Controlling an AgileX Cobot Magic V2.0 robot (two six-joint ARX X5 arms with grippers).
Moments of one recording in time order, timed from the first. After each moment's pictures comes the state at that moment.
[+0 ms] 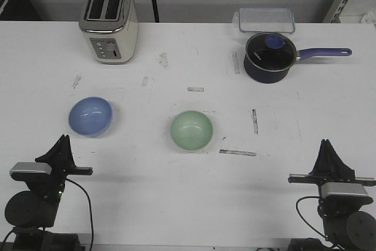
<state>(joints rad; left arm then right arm) -0.03 0.27 0.43 -0.02 -0.02 -0.02 0.00 0.19 0.49 -0.18 0.03 -0.03</state>
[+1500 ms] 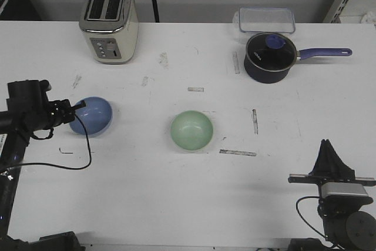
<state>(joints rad) 0.21 1.37 1.27 -0.70 0.24 -0.18 0.00 0.19 0.49 -0.18 0.03 -0.03</state>
